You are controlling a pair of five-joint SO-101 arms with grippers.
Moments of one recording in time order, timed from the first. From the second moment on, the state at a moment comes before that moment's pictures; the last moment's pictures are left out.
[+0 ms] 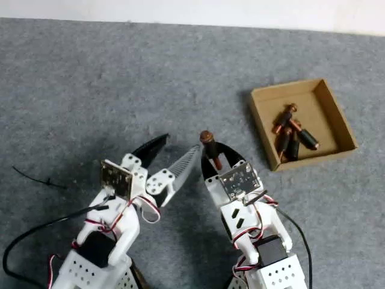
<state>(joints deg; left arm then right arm) 22.1 -102.5 93.2 22.6 10.5 -25.0 -102.0 95.9 24.2 16.6</state>
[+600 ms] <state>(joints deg) 9.5 -102.1 95.4 35.8 13.8 -13.2 -102.0 95.9 18.0 16.6</state>
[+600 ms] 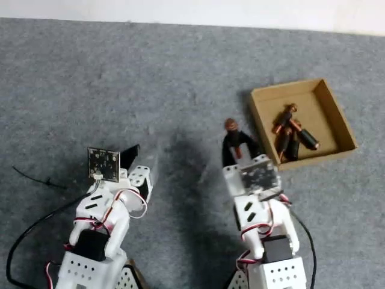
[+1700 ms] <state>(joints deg) 9.0 -101.9 96.0 31.0 13.8 9.7 -17.1 46.0 15.5 10.7</state>
